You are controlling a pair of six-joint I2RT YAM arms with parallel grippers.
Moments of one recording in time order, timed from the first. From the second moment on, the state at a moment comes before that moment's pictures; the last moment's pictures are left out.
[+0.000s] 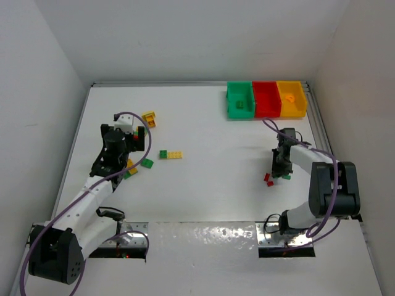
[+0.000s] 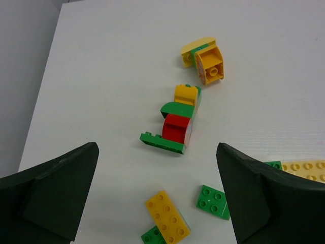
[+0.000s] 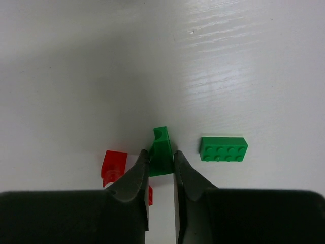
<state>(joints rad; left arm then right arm) -0.19 0.94 0.53 0.08 -0.30 0.08 -0.03 1.50 0.68 -0.49 0.10 0.15</state>
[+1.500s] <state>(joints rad) -0.19 0.98 0.56 -0.03 -0.33 0.04 0.17 2.30 1.97 -0.35 0.08 0.11</state>
